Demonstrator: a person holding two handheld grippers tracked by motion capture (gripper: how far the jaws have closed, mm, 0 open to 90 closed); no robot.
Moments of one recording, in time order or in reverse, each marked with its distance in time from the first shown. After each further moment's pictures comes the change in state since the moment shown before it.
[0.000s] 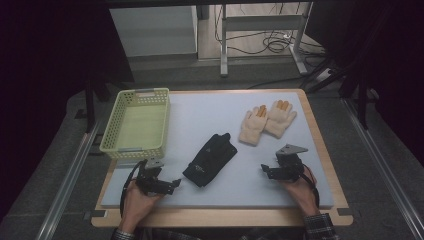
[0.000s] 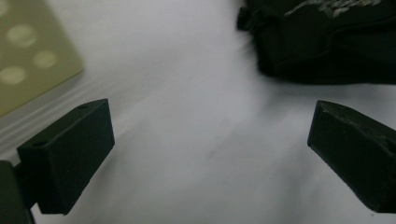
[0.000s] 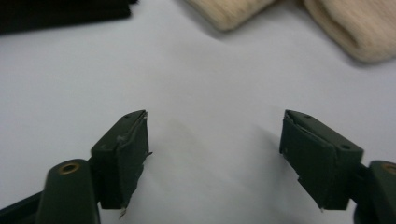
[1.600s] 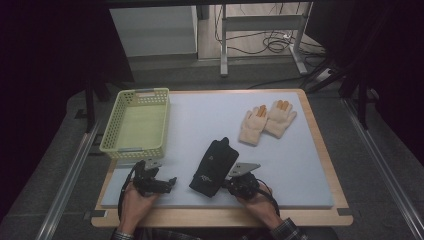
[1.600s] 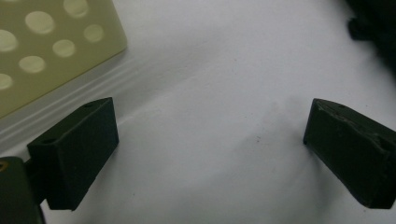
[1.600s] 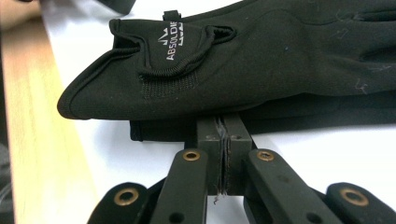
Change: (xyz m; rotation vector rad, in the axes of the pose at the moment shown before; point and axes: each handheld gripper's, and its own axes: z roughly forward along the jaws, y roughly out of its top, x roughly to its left) left arm 0.012 -0.015 0.004 0.006 0.131 -0.020; right arm 0.137 0.026 0.030 -0.035 0.366 -0.153
